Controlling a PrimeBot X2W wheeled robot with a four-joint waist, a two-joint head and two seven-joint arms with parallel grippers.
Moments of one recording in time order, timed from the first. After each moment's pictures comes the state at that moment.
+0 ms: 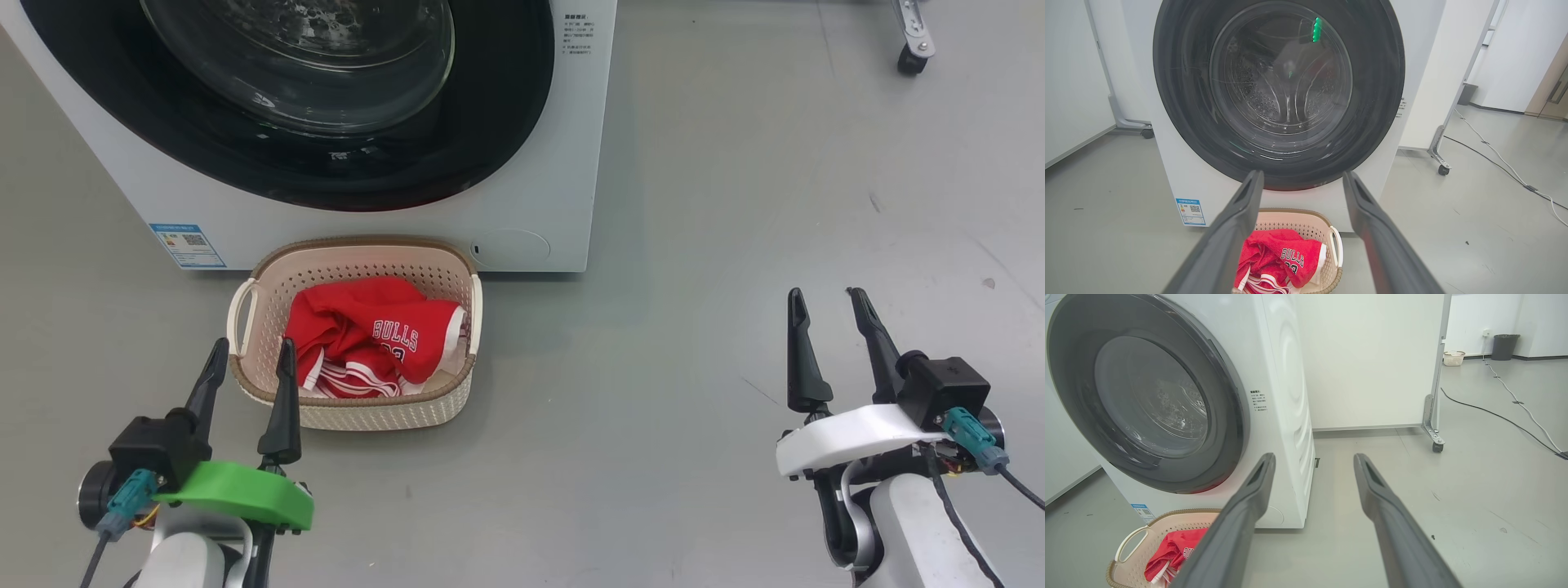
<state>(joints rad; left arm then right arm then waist) -0.16 0.06 -0.11 0.29 -0.36 -0.13 -0.26 -0.15 -0.08 0.16 0.23 0.35 0.01 -0.25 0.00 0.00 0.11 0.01</state>
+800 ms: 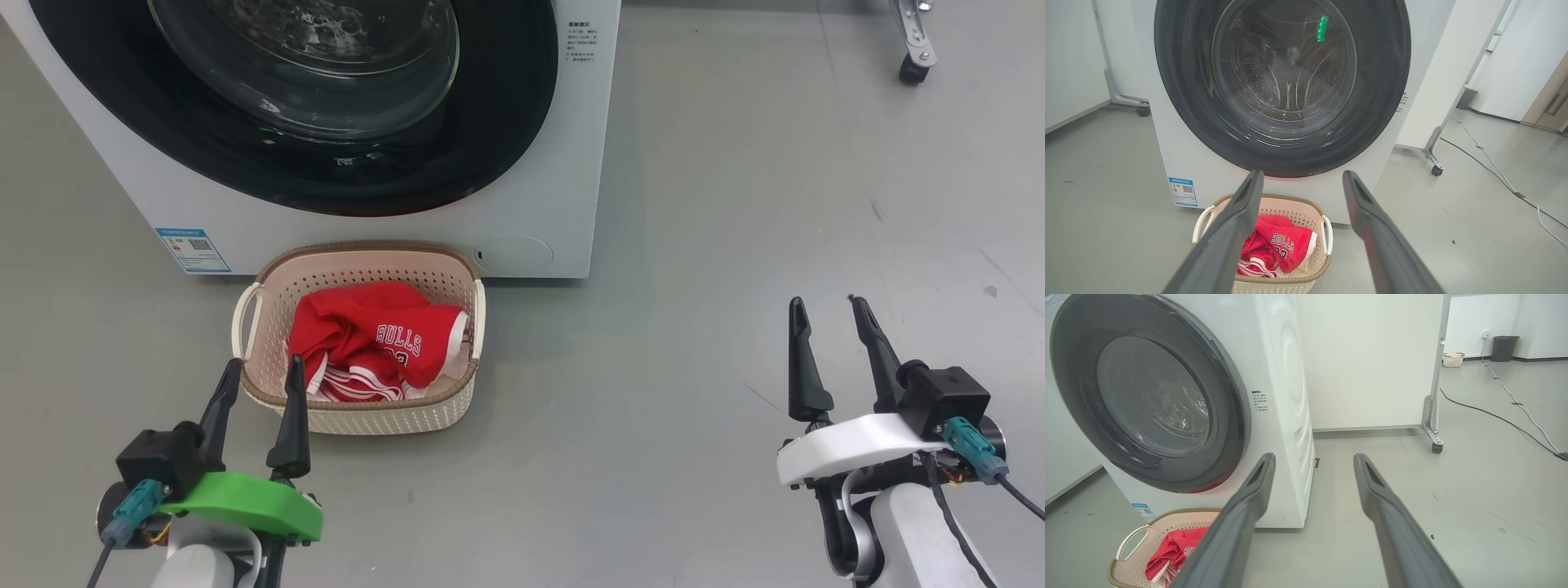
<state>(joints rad) -0.15 0.05 -0.13 0.33 -0.43 -0.13 -0.26 -0.13 -0.07 0.15 0.22 0.34 0.01 -0.25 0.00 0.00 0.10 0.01</state>
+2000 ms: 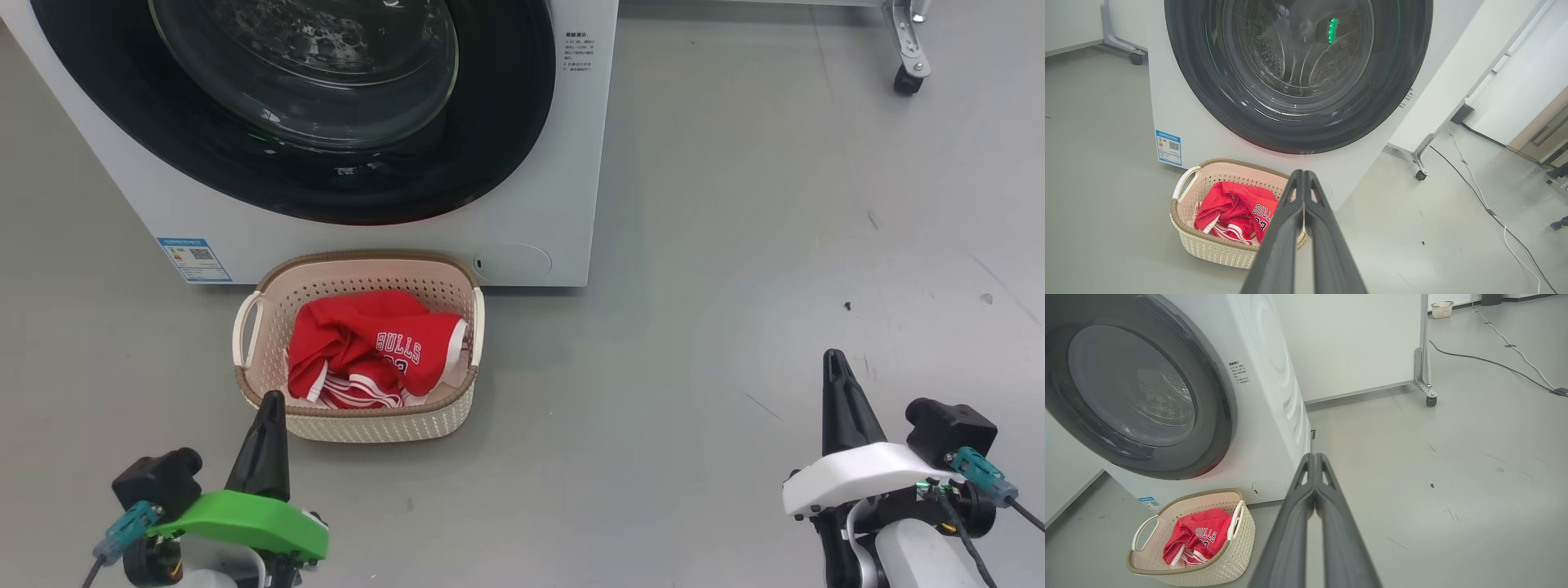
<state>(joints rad) -0.12 0.04 -0.15 0.36 -0.61 -0.13 -0.22 -0.07 -0.05 0.14 0.27 0.46 0.03 -0.22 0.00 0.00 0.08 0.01</state>
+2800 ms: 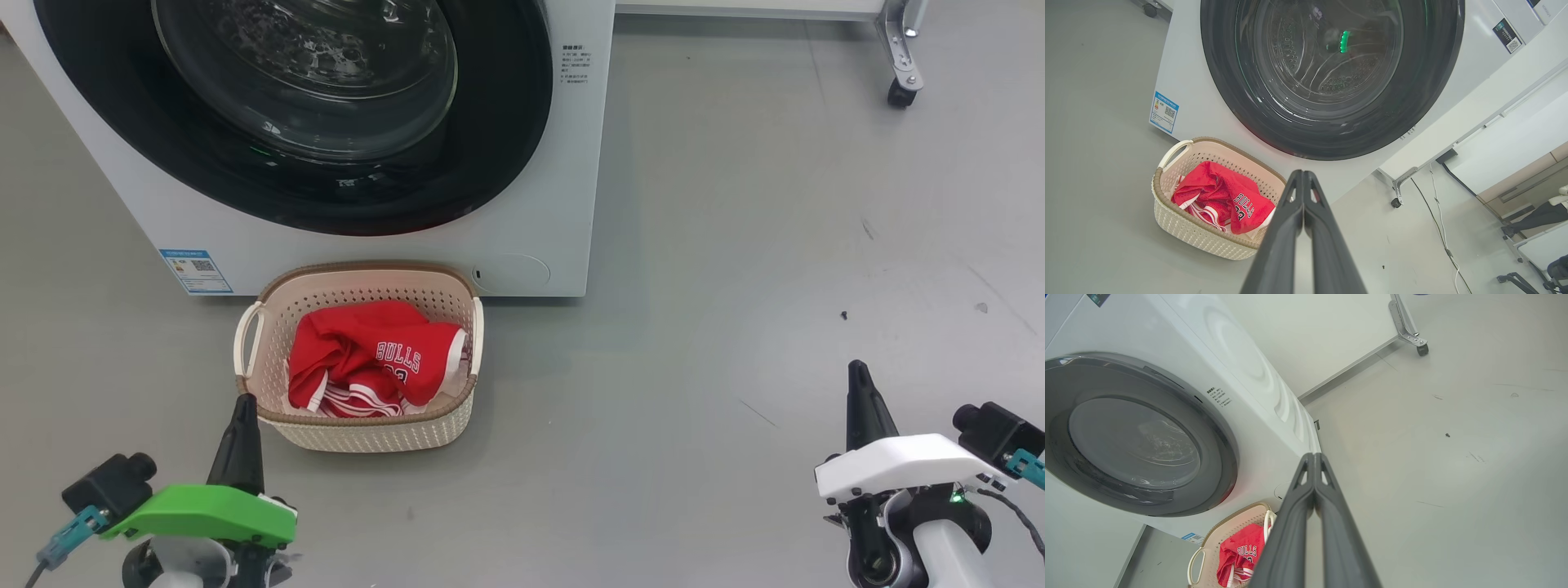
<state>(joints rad) -0.12 0.04 -0.10 0.34 -0.87 -0.13 -0.13 -0.07 -0.05 0.07 0.27 0.78 0.05 -0.13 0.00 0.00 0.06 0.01</state>
